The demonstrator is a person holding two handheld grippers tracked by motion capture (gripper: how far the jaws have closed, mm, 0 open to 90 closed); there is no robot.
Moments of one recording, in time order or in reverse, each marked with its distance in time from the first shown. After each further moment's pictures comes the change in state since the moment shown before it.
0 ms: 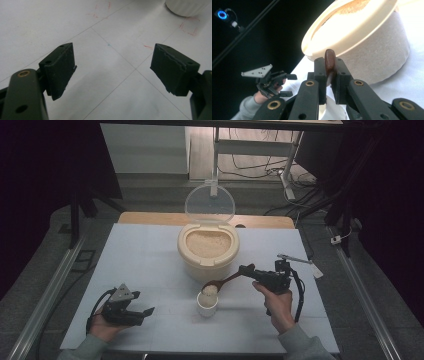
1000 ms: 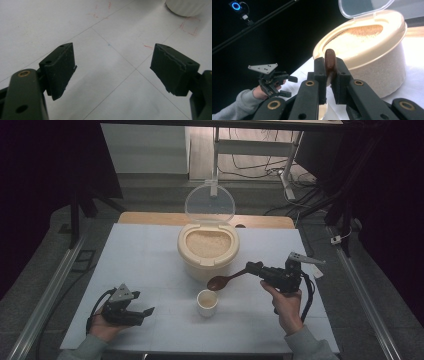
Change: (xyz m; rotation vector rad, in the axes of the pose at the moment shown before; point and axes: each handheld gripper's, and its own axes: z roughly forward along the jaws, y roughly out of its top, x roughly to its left) left arm 0.000 0.000 0.000 -0.001 0.002 -0.001; right arm 0.017 0.010 -0.026 -0.076 0.046 -0.189
